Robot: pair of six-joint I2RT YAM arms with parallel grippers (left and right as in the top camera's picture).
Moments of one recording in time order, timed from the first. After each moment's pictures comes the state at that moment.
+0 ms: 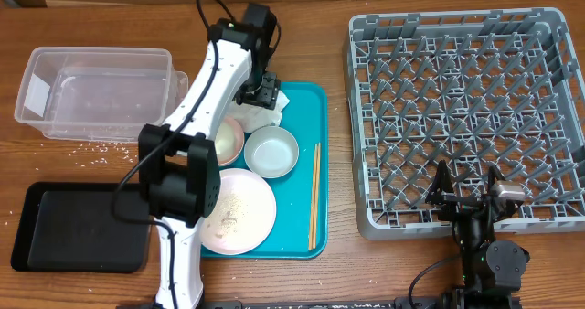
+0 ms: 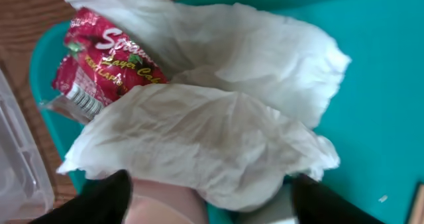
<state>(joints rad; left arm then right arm) -0.30 2.25 2.00 -1.23 -0.10 -0.13 -0.09 0.01 0.02 -0.04 -0.04 0.17</state>
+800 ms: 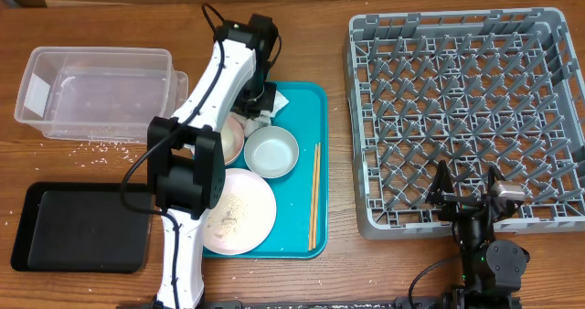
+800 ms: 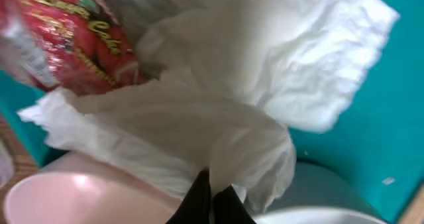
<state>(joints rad) -0.30 2.32 2.07 -1.37 -0.05 -0.19 -0.09 0.01 0.02 -0.03 -0.04 0.17</state>
